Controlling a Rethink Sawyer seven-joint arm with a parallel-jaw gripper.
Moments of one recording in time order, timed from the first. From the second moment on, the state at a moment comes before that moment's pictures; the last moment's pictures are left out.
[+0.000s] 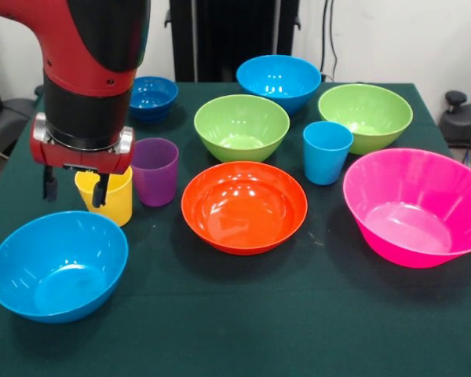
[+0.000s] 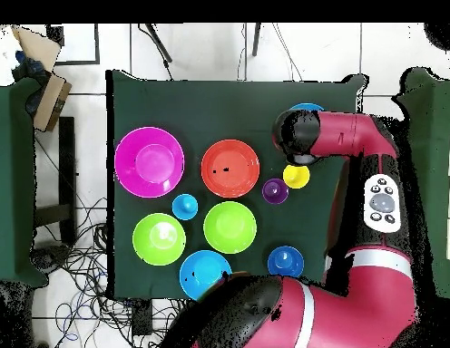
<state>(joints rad) -0.43 -0.39 0.07 1.08 -0.43 0.87 1.54</state>
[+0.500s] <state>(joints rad) -0.43 -0.37 0.07 1.08 -0.42 0.87 1.54</state>
